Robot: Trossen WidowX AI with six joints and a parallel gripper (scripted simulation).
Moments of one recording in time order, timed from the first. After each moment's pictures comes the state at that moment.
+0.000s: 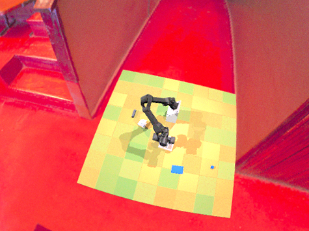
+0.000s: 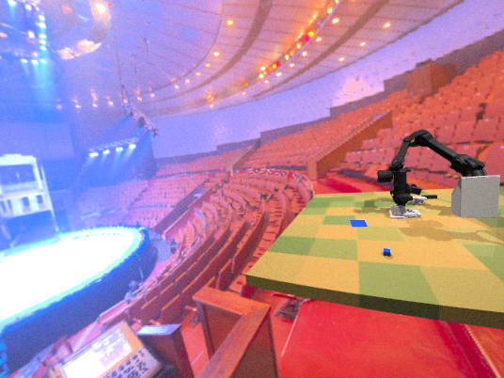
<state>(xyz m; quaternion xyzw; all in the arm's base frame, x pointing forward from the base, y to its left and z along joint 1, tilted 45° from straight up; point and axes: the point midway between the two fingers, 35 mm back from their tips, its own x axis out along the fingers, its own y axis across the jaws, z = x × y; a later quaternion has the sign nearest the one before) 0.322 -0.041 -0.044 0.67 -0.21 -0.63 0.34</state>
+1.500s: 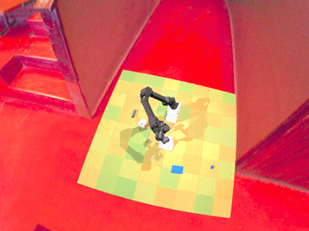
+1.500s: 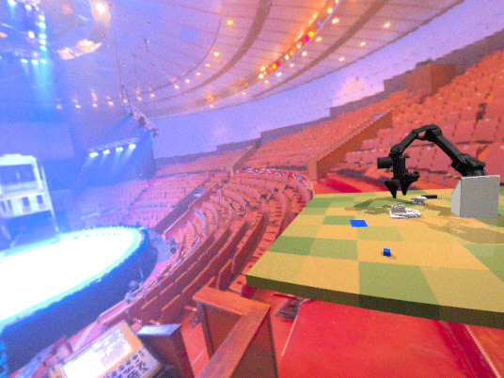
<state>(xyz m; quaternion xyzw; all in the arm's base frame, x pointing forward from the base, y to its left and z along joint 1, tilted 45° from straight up) 0.313 -0.024 0.031 0.75 -0.41 -0.52 0.07</state>
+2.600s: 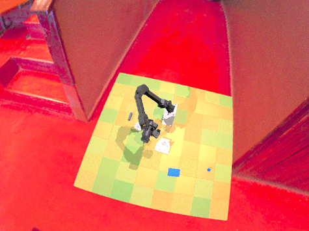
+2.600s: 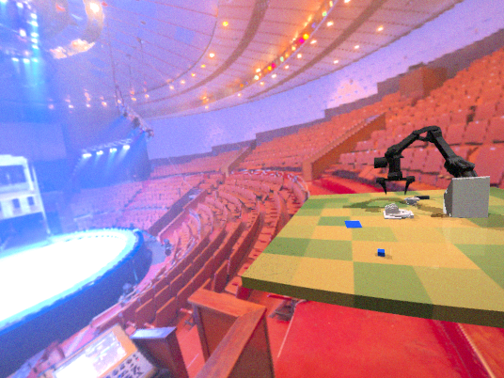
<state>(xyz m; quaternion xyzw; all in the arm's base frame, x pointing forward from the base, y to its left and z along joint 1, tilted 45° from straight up) 0.298 -0.066 0.076 0.66 -0.62 -0.22 -0.35</state>
